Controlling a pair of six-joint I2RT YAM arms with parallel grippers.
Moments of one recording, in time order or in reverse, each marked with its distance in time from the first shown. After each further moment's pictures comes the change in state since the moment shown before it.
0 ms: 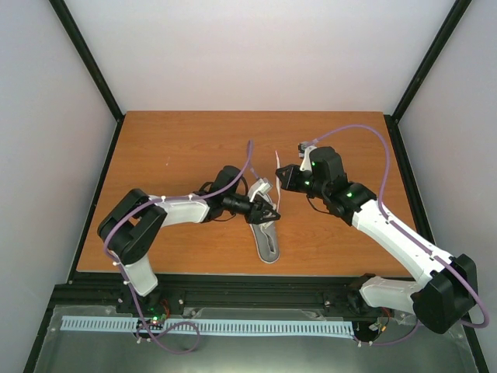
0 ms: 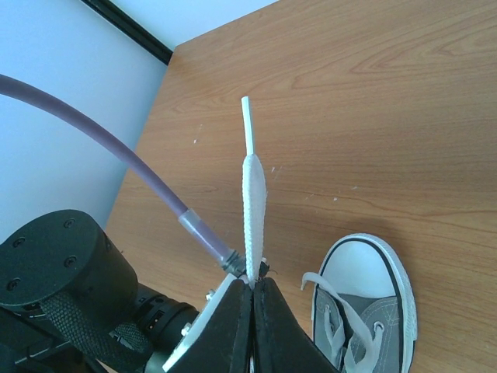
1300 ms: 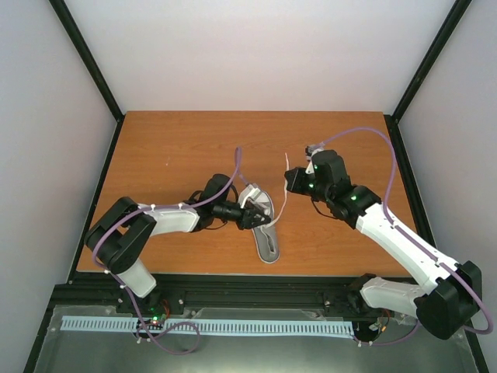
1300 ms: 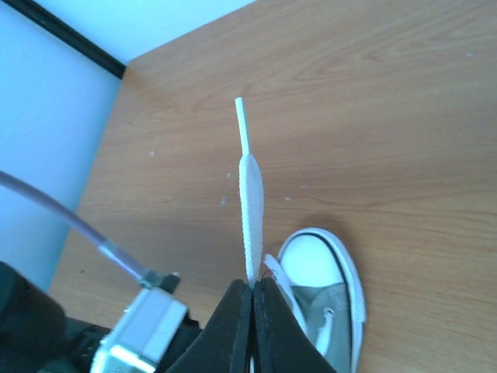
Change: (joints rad) left arm 0.010 -0.108 -0.158 0.064 -0.058 -0.060; right arm 0.000 -0.049 -0.020 -0.094 0.135 0.020
